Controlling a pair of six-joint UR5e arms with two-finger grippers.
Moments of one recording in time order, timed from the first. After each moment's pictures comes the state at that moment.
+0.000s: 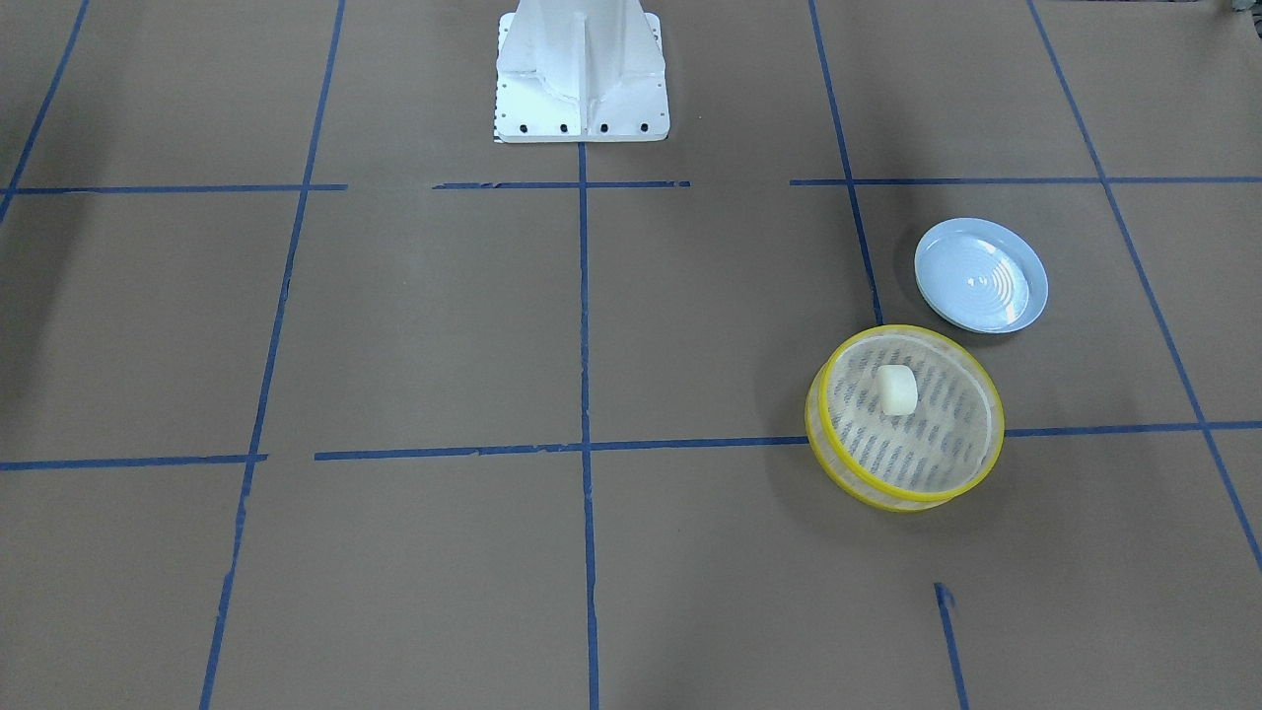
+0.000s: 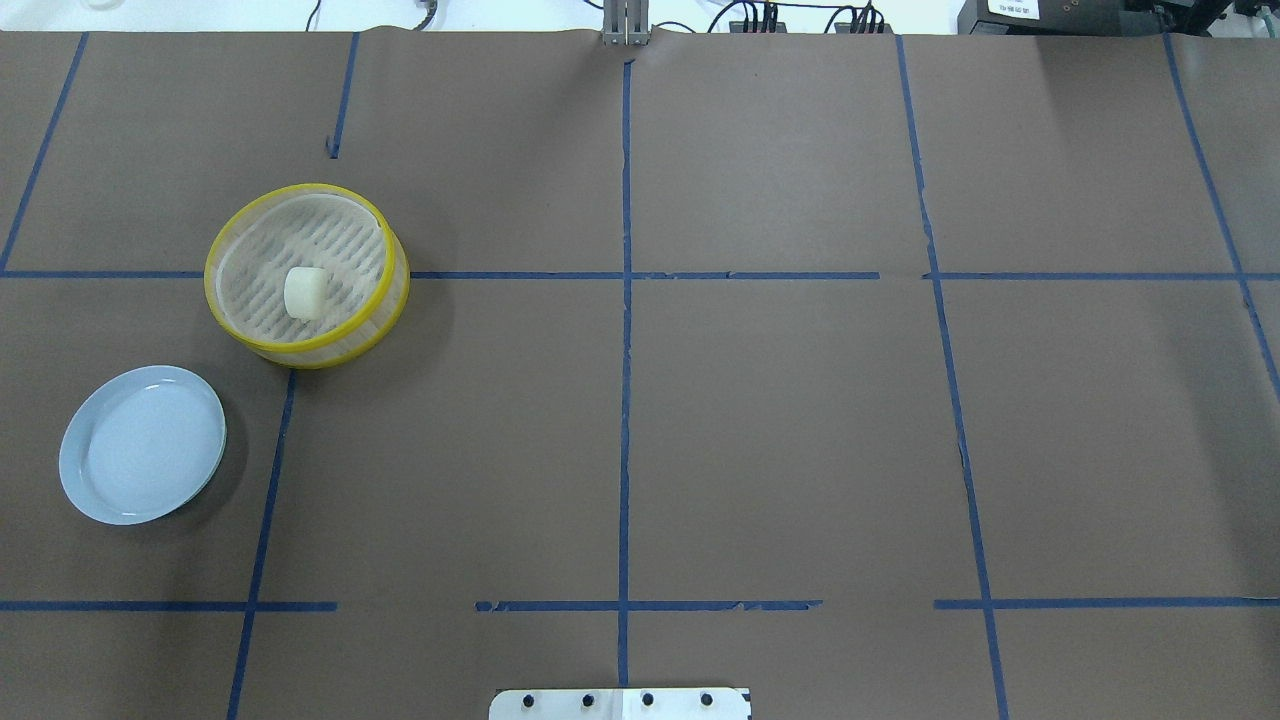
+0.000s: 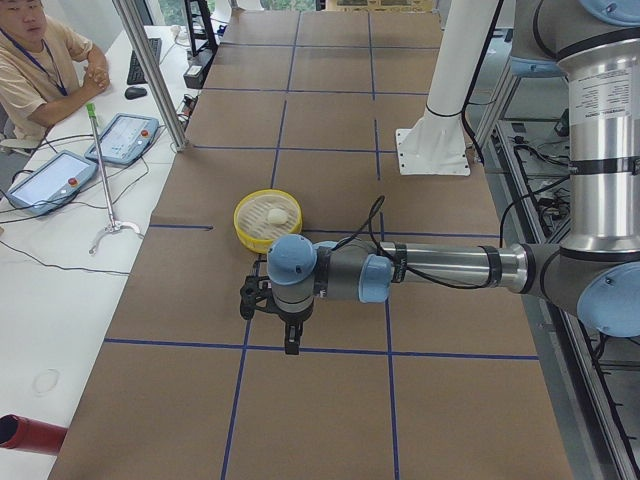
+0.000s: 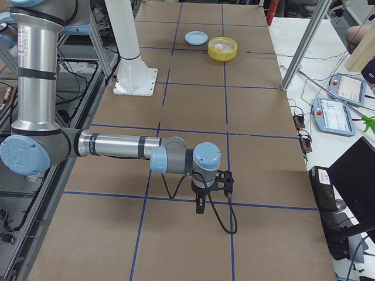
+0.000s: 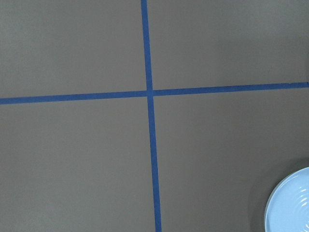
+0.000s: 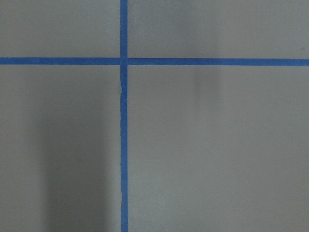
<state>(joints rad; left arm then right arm) -1.57 -1.43 -1.74 -1.63 -2.38 -0.03 1.57 -1.68 1.65 -1.57 2.29 0.01</state>
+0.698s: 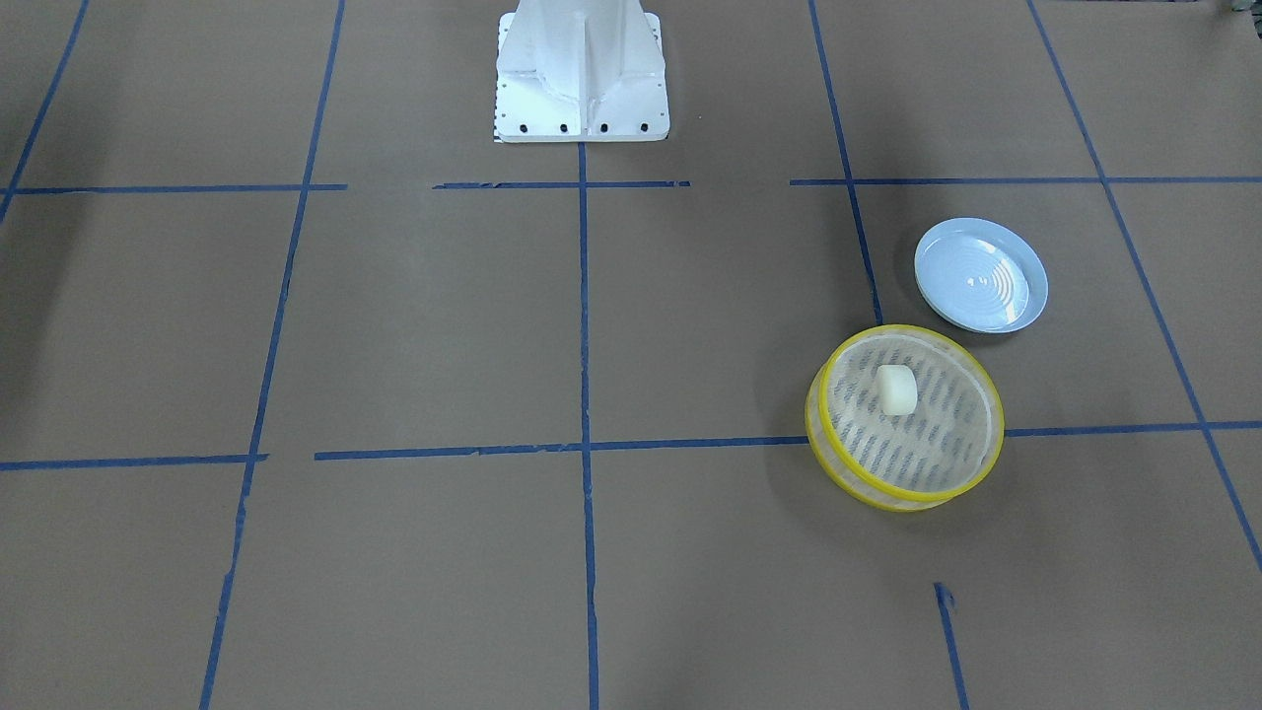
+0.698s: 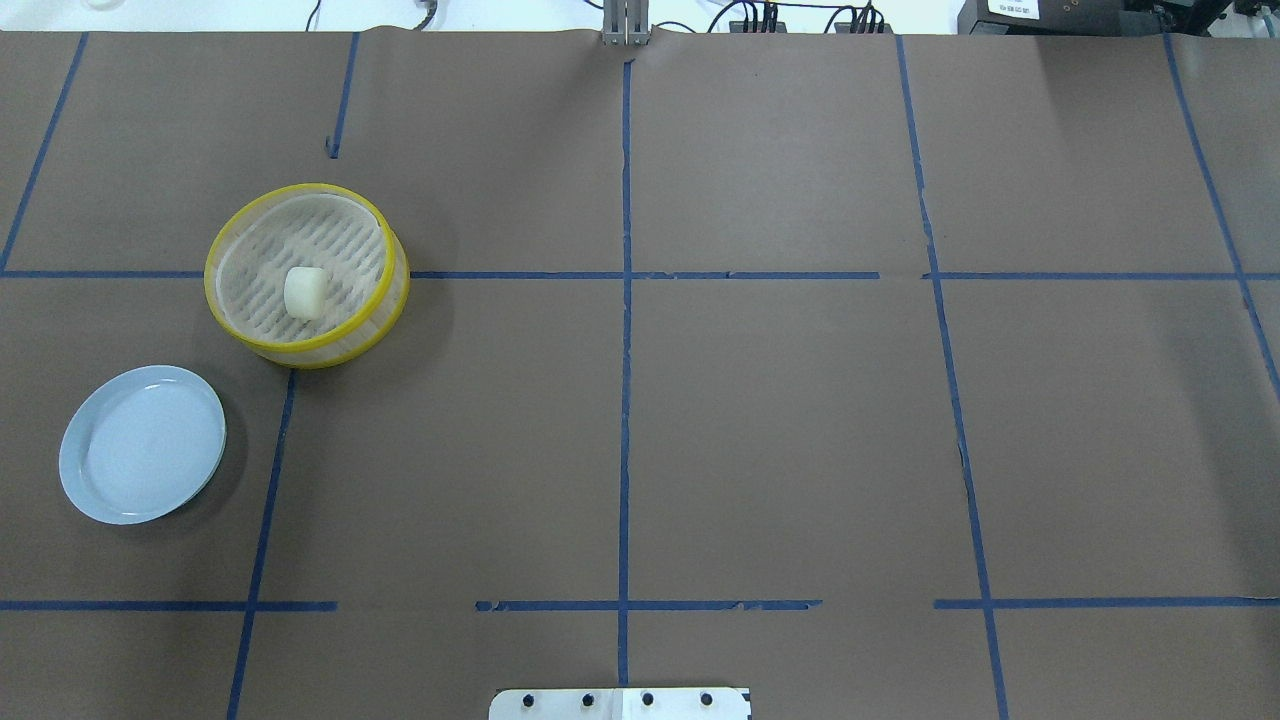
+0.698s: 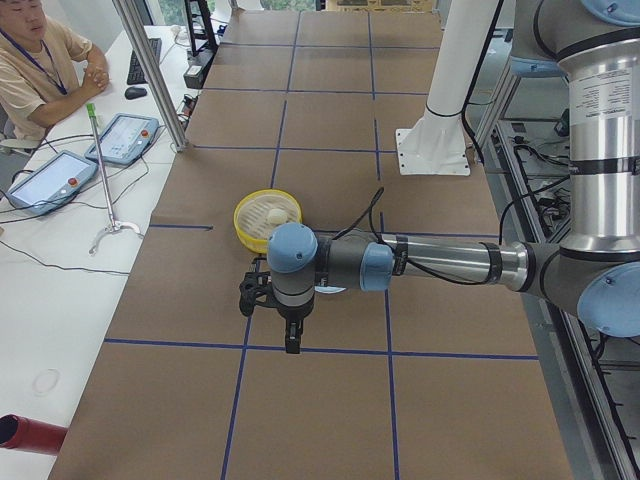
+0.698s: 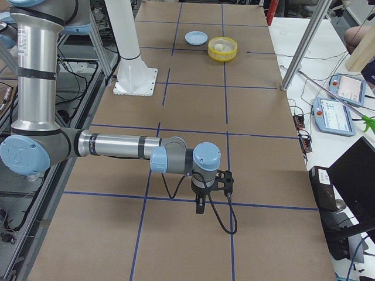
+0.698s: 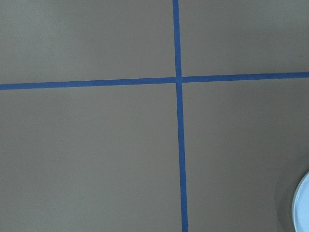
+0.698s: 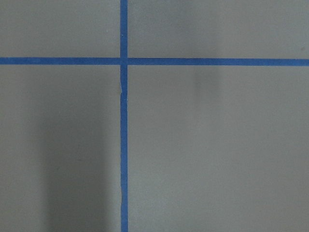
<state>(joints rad) -1.58 -1.45 -1.77 -1.54 -2.33 -0.03 1.57 -1.68 1.65 -1.57 2.29 0.01</state>
